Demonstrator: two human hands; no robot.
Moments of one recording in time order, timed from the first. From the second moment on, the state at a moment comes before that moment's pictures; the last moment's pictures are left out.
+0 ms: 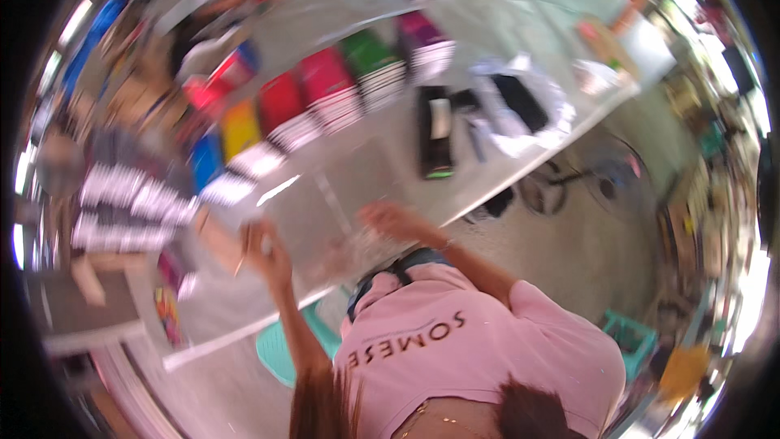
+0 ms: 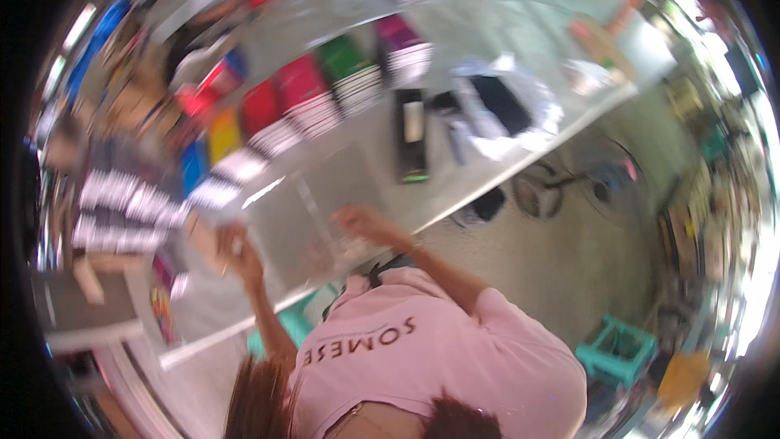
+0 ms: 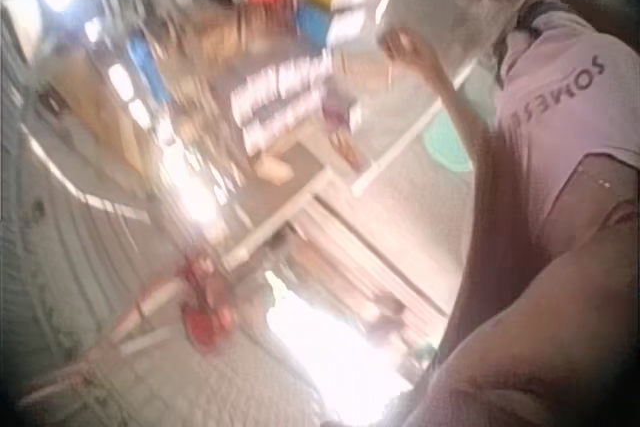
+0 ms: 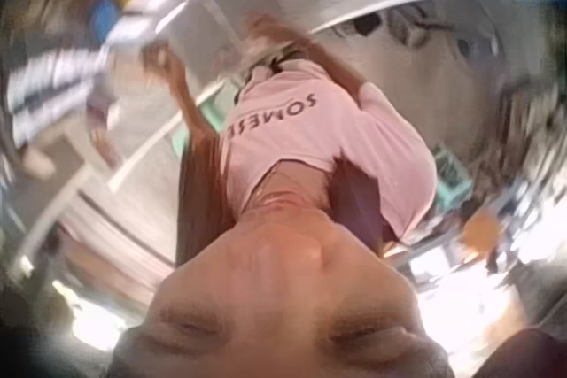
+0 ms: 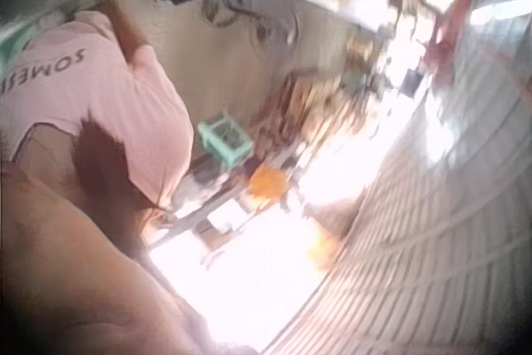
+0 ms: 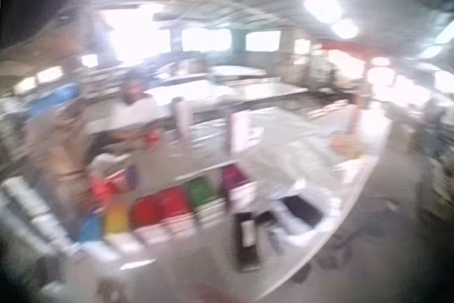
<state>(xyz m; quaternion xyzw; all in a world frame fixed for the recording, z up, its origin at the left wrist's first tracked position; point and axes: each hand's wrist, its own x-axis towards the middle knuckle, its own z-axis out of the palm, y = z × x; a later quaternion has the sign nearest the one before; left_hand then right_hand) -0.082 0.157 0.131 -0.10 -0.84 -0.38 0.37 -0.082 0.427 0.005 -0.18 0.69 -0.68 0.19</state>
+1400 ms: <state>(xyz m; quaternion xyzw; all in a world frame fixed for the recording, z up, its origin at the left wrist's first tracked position) -0.091 -0.016 0.054 0.20 -0.49 -0.85 0.08 -0.277 0.130 0.131 -0.47 0.84 -0.24 -0.05</state>
